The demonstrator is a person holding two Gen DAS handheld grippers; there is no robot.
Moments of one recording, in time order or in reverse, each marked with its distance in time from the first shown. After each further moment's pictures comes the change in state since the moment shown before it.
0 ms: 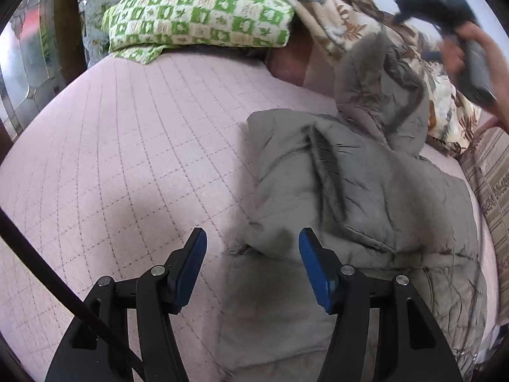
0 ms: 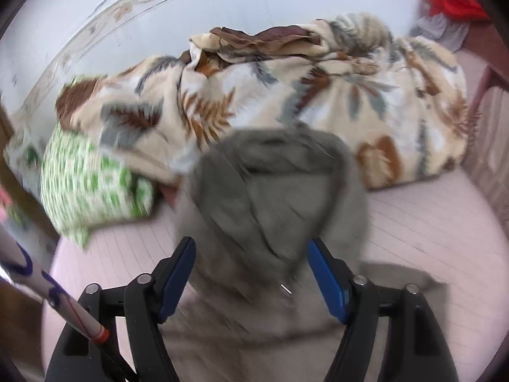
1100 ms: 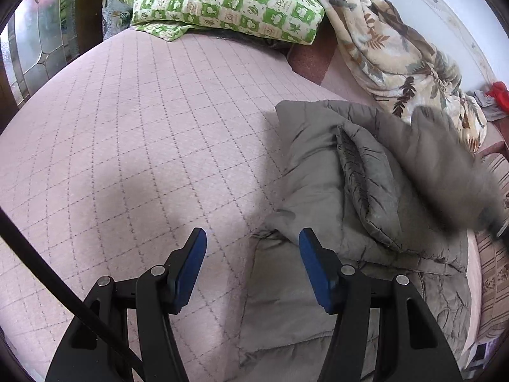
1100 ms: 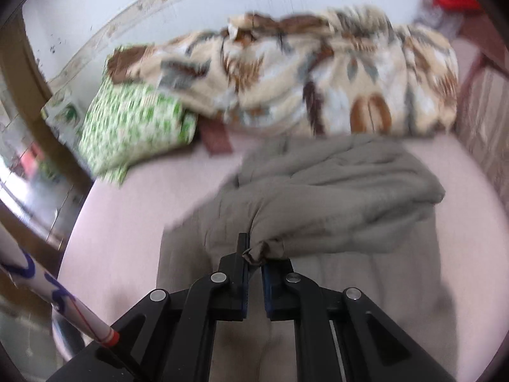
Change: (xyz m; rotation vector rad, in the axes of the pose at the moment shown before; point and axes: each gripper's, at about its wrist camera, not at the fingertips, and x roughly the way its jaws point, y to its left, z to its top) left arm -0.011 0.032 -0.007 -0.113 0.038 -0.015; right arm -0.140 -0.028 -0.184 -0.097 0.138 0.092
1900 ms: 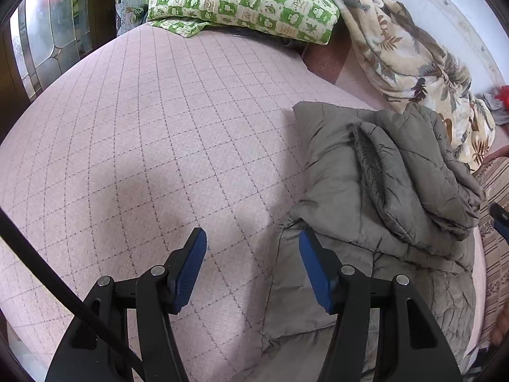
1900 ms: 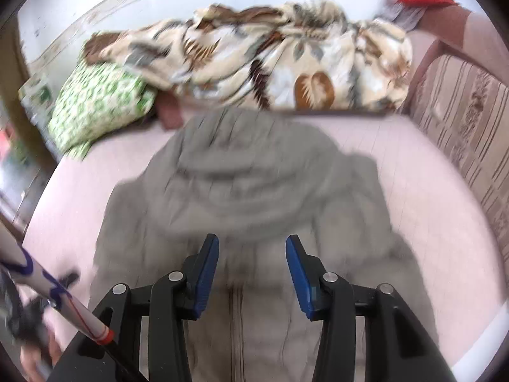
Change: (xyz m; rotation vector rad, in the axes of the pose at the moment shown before) left arm -0.008 0.013 -0.004 -0.019 0.017 0.046; right arm -0.012 -0.051 -0.027 -0.014 -0.090 -0.213
